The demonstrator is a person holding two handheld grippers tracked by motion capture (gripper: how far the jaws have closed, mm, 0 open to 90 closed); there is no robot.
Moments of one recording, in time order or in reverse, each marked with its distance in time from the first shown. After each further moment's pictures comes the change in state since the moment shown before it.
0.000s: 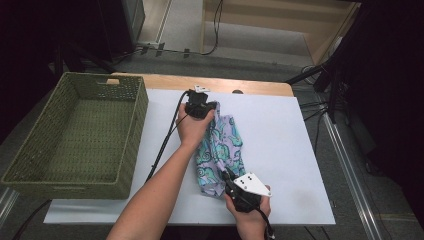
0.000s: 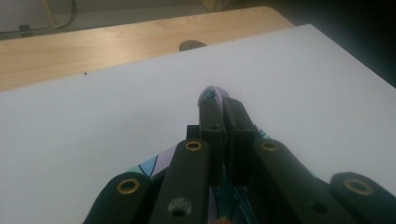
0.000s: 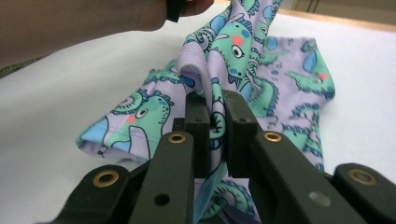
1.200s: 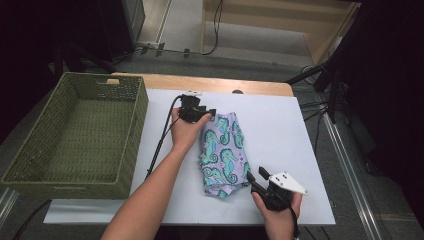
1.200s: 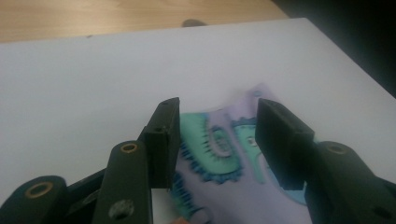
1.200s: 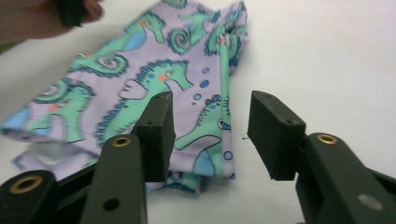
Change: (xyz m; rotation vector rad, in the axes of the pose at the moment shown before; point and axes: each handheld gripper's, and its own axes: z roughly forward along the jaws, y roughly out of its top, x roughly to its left) left arm 0.033 -0.022 -0.010 0.021 -0.060 -0.103; right arm -0.072 -0.011 -0.026 0.064 -0.052 0.125
